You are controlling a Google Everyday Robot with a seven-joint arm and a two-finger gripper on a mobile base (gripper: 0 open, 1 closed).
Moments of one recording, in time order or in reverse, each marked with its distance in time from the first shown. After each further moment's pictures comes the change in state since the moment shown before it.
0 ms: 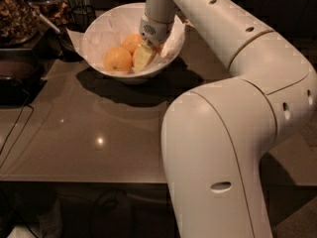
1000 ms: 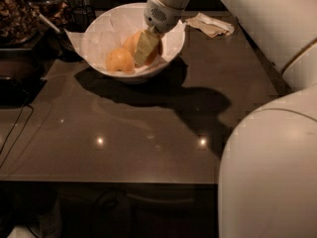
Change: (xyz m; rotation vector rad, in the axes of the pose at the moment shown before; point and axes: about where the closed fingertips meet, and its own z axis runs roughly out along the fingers) arm 0.000 0.049 -0.073 0.047 -0.181 -0.130
